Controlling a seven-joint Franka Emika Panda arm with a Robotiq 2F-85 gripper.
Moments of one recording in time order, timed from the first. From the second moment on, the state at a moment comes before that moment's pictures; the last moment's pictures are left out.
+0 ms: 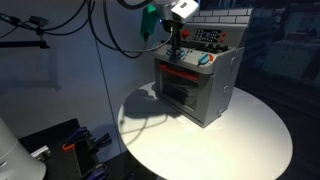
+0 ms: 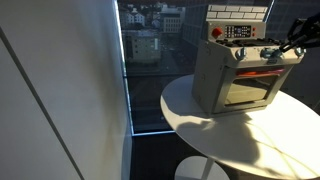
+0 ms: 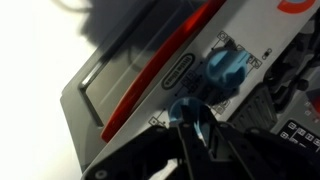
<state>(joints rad) -0.03 -0.08 -0.08 -2.26 0.68 2.61 0.16</state>
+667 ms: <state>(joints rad) -0.03 -0.19 -0.08 -2.26 0.65 2.51 0.12</state>
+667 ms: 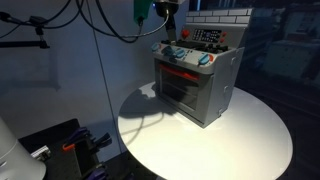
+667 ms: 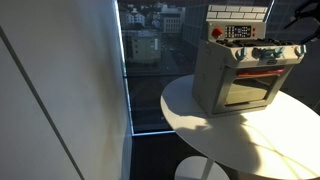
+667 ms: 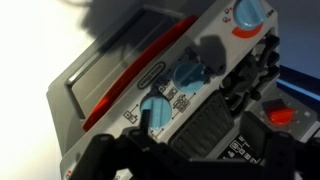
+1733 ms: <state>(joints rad) -0.09 -0.35 -0.11 -2.20 0.17 1.89 0.09</state>
